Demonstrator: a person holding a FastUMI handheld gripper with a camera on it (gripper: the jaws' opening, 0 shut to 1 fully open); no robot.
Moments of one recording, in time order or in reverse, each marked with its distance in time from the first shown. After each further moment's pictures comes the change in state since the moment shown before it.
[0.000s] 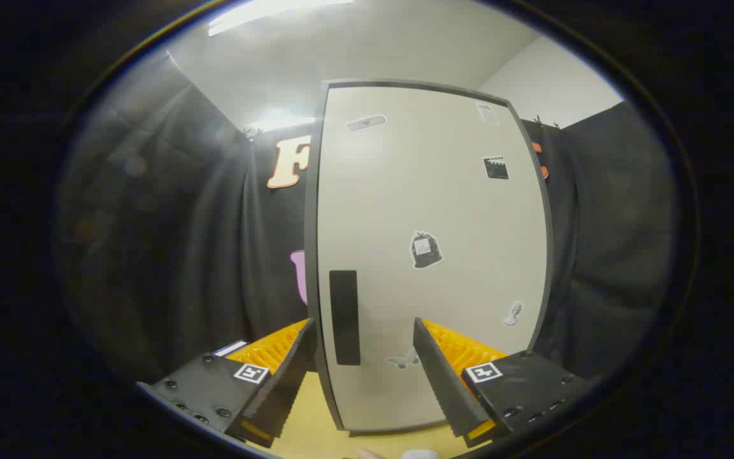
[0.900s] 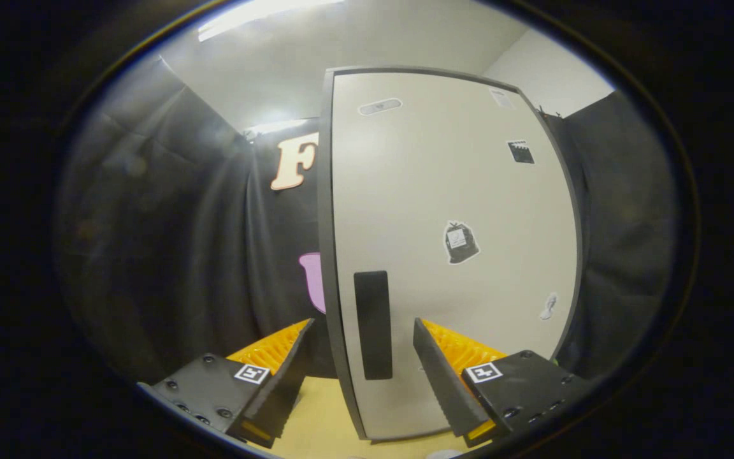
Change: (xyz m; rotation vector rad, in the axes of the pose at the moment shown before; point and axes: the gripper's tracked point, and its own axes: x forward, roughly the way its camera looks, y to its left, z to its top) arm 0.037 0.035 -0.012 0.044 0.008 0.020
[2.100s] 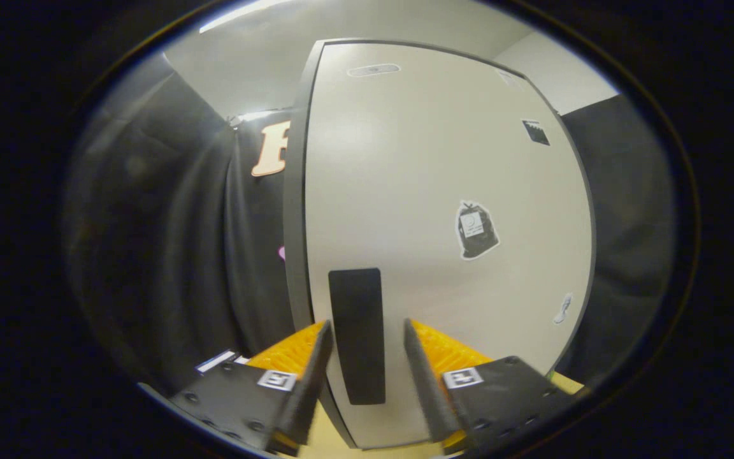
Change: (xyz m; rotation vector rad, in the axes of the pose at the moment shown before) arm 0.058 -0.009 -0.015 -0.025 0.016 -0.065
